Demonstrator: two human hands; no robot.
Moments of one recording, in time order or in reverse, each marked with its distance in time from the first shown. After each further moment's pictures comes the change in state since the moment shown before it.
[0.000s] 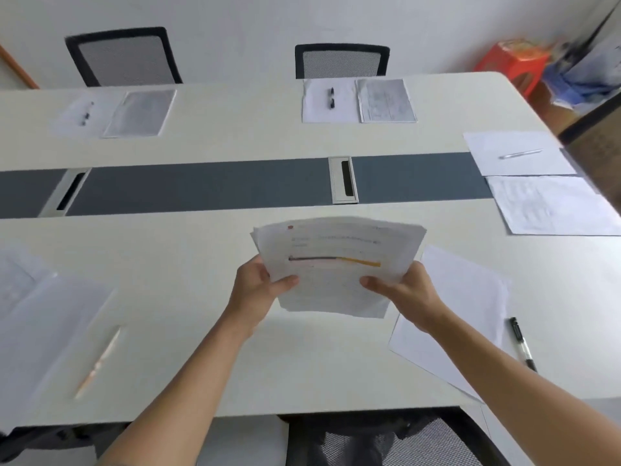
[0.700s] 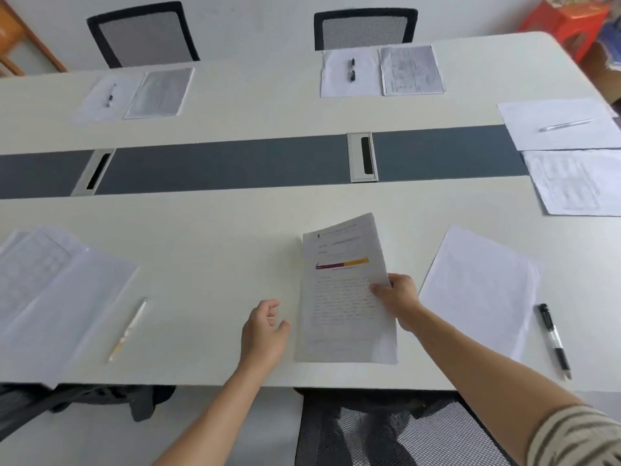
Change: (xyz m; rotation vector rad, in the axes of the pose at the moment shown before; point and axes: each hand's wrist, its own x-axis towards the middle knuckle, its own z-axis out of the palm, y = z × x) left_hand -0.059 -0.089 -0.002 0.582 0.221 -0.288; right_hand 0.030 0.109 0.027 -0.236 0.147 0.475
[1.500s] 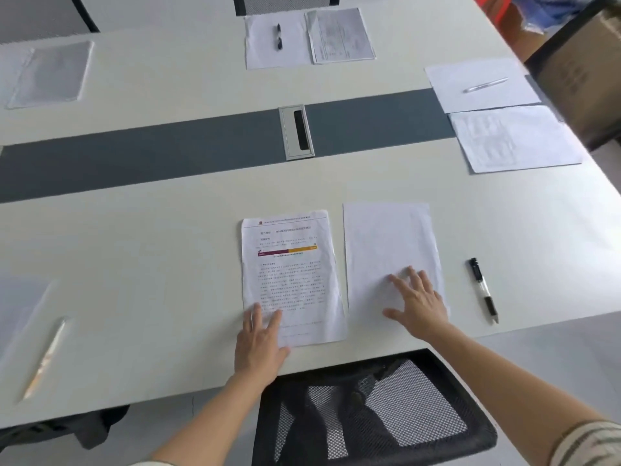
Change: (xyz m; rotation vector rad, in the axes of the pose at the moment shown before) left_hand -0.006 -0.026 0.097 0.806 -0.290 0.313; right_hand -0.014 0.121 -0.111 -0.967 0.042 -0.100
